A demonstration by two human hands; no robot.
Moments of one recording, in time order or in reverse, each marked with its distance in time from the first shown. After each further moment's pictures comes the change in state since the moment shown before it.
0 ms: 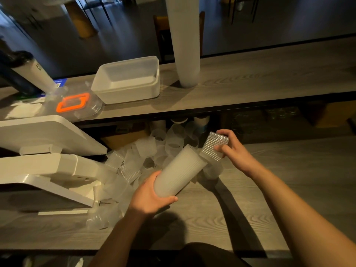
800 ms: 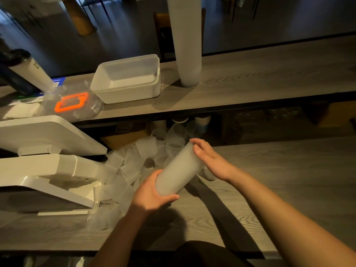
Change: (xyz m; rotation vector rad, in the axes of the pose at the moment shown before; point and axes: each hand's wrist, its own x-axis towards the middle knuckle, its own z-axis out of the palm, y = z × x) left_hand 0.010 0.000 -0.002 -0.027 -0.012 0.001; right_hand 0.004 -0.018 0.060 -0.165 -0.203 0.029
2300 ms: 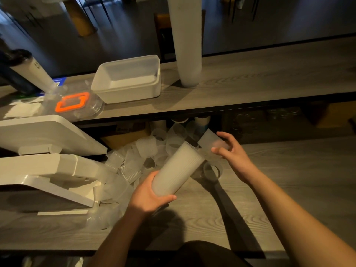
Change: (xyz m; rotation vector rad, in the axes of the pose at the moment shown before) left_hand -0.005 -0.005 -0.001 -0.010 0.033 -0.044; right_hand -0.009 0.039 -0.037 0.358 0.317 0.031
